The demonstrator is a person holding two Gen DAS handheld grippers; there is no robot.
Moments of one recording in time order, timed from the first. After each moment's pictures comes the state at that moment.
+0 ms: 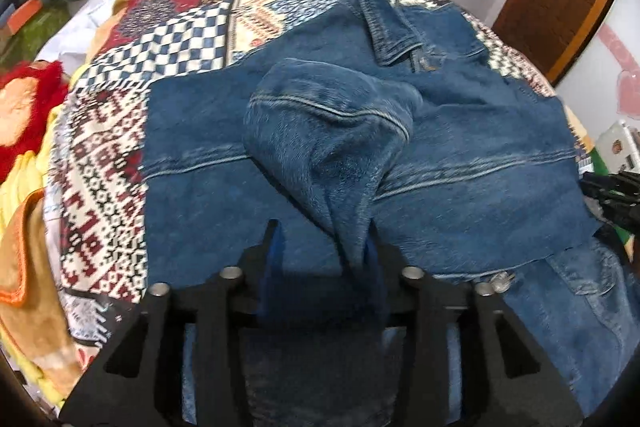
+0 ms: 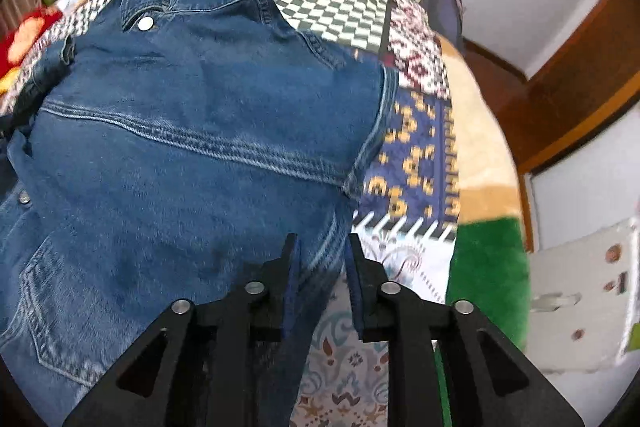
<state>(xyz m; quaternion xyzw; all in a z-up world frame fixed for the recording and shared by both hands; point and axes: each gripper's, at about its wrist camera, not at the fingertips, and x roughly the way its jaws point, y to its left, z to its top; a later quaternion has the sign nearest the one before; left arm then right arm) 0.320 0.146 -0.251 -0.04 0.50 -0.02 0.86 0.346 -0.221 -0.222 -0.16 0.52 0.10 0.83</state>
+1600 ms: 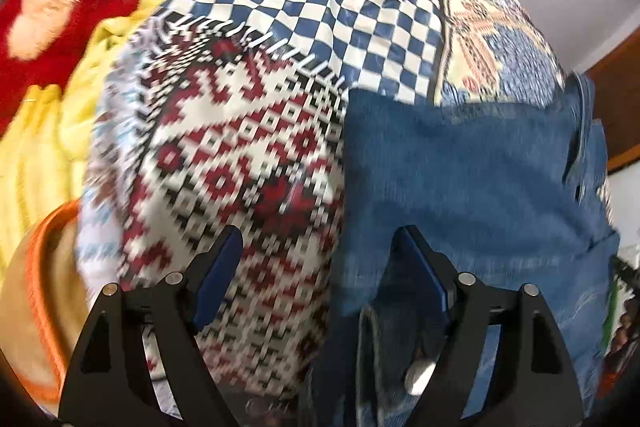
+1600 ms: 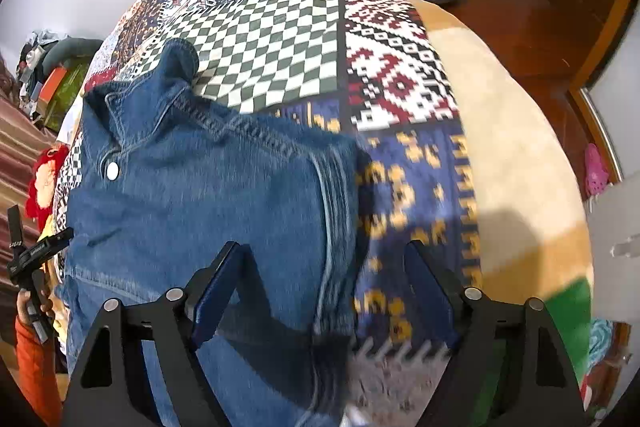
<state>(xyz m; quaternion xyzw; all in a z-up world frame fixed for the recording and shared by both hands) 0.391 0.304 -0.290 -0.20 0.55 0.08 0.81 0.456 -0.256 -0.234 0.06 0.56 0.12 0.81</state>
